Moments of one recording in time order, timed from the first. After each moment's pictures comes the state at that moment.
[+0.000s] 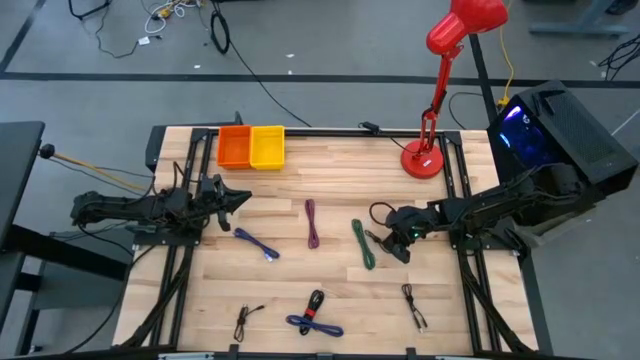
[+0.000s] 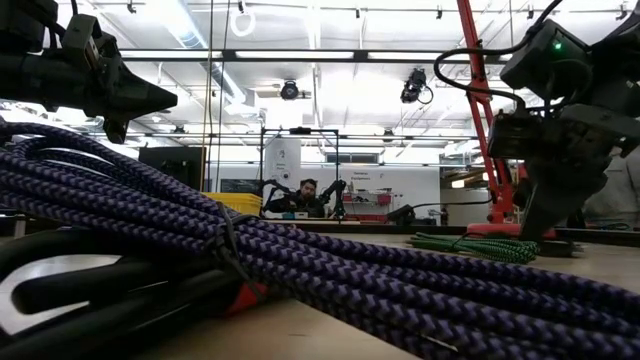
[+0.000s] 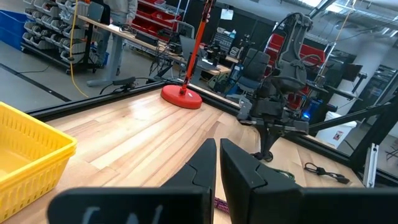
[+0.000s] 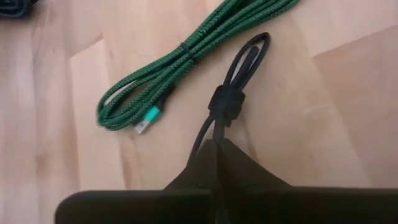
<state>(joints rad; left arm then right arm) -0.06 0.08 0.01 0.08 -0.40 -0.35 0.09 1.22 0.32 -0.02 -0.11 0.49</state>
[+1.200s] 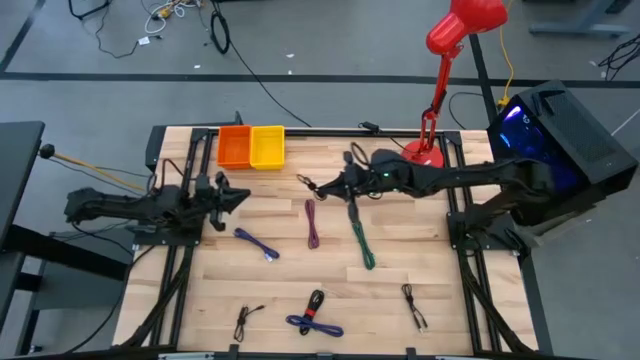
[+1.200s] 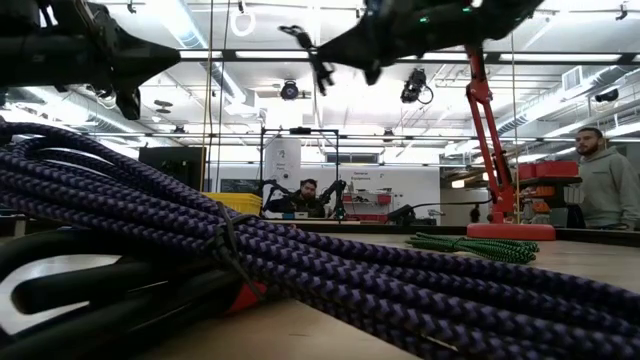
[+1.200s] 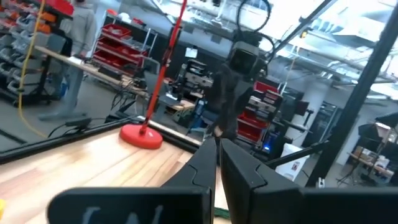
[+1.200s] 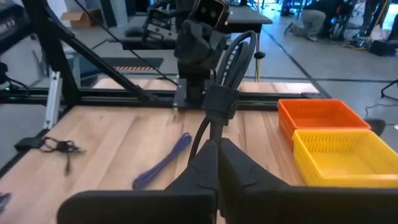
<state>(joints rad) -0.06 0.22 0.01 0.44 -0.29 -0.33 -0.14 1.50 0.96 0.31 -0.22 -0.07</state>
